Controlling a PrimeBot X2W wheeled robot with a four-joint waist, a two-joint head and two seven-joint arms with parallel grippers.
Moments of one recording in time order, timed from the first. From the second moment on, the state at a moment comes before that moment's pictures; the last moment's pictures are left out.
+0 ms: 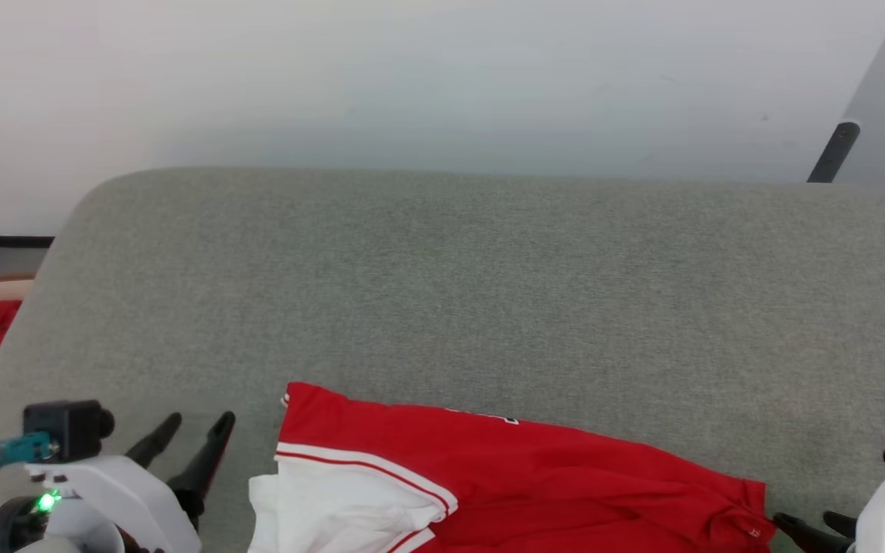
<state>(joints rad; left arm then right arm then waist) -0.42 1.02 -1.01 -0.08 -1.45 0.30 -0.24 0.05 -0.36 -0.06 -0.09 0.66 0.13 0.93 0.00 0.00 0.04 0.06</state>
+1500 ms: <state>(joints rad) 0.15 0.34 0.03 0.00 -0.62 -0.04 -0.26 -0.09 -0.34 -0.05 0.30 0.69 0.13 0.91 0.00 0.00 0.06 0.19</state>
